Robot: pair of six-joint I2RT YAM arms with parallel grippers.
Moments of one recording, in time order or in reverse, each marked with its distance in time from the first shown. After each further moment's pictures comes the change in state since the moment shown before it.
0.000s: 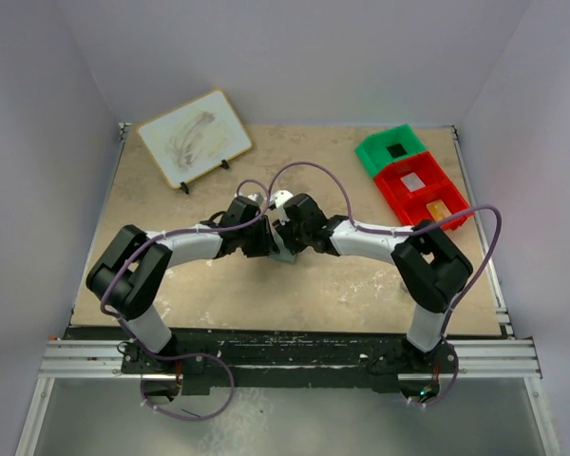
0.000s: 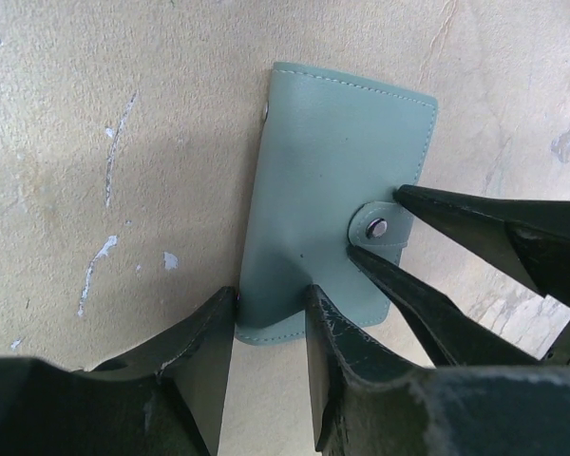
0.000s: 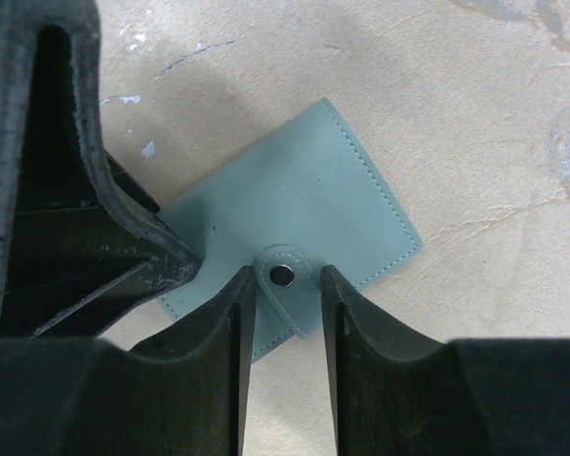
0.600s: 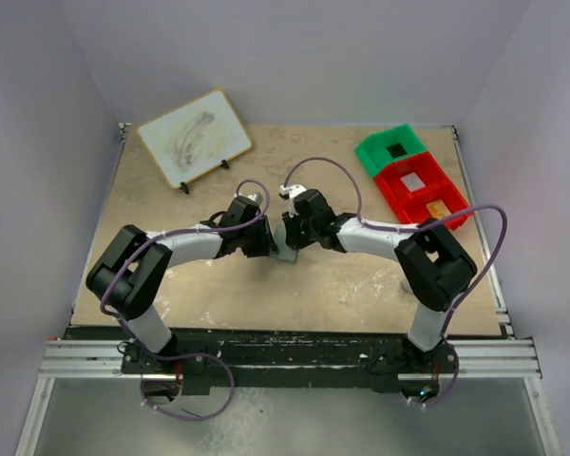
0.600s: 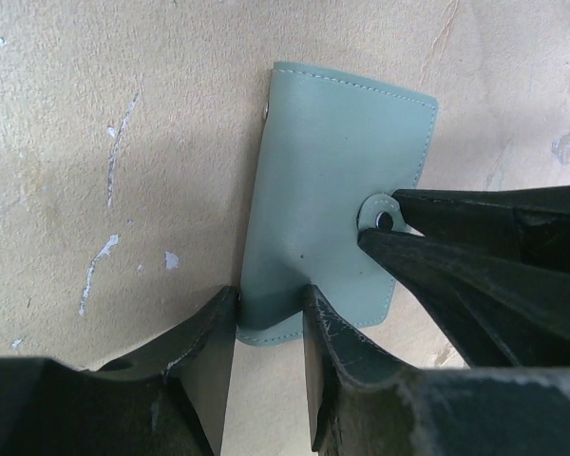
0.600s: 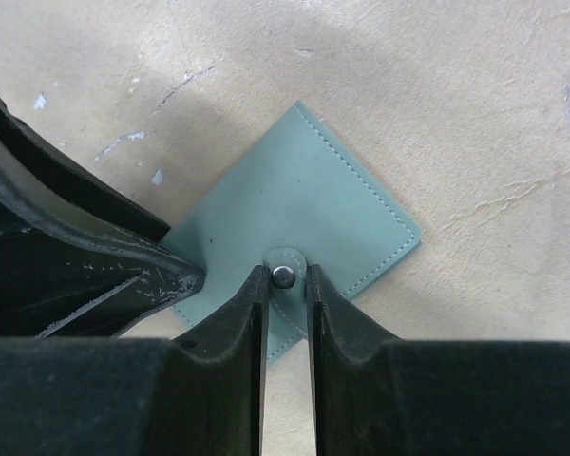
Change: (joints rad) left arm 0.000 0.000 0.000 -0.004 -0.004 -0.003; right arm -0.043 -0.008 -0.024 0.043 -0.054 0.198
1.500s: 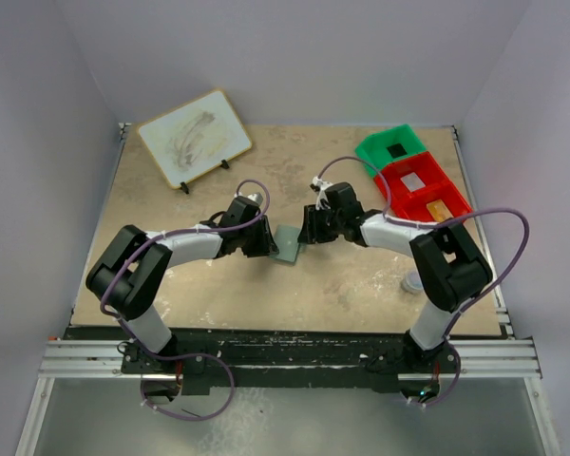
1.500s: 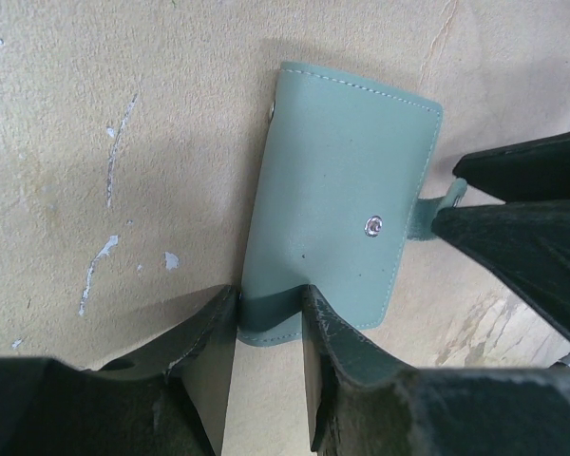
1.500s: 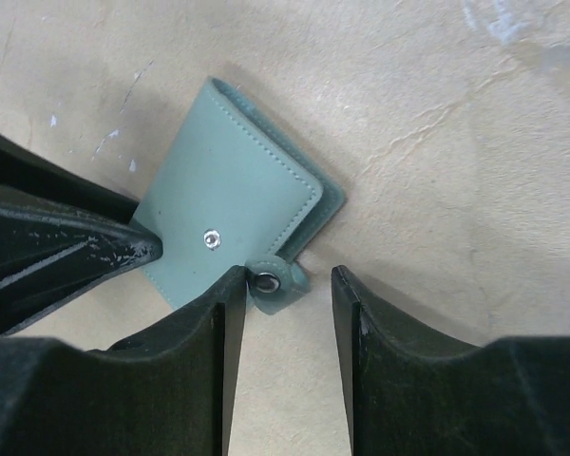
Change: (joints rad) left arm 0.000 -0.001 0.000 -0.001 -0.001 0.004; right arm -0.205 -0.060 -0.129 0.081 -0.283 0.167
